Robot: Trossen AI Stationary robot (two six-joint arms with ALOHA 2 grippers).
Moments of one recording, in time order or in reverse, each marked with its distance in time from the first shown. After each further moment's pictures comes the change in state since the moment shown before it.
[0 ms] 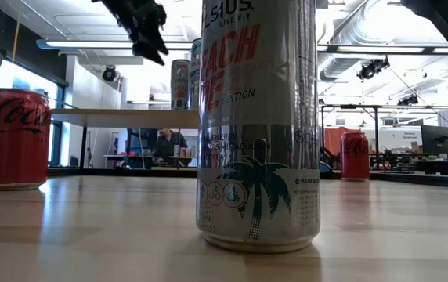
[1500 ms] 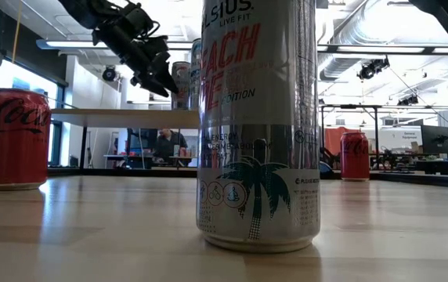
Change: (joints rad) left arm -0.072 -0.111 -0.542 0.725 -0.226 -0.190; right arm 0.000 -0.041 0.013 -0.011 -0.008 0.030
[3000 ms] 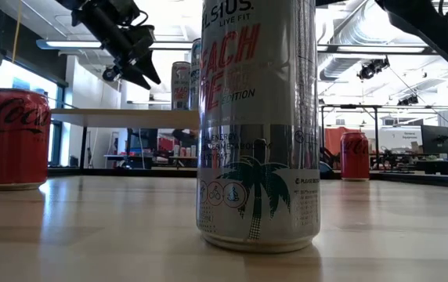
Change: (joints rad) left arm 0.016 -0.150 0.000 -0.236 -0.027 -0.049; right arm -0.215 0.165 -0.003 -0.156 -0.112 -0.075
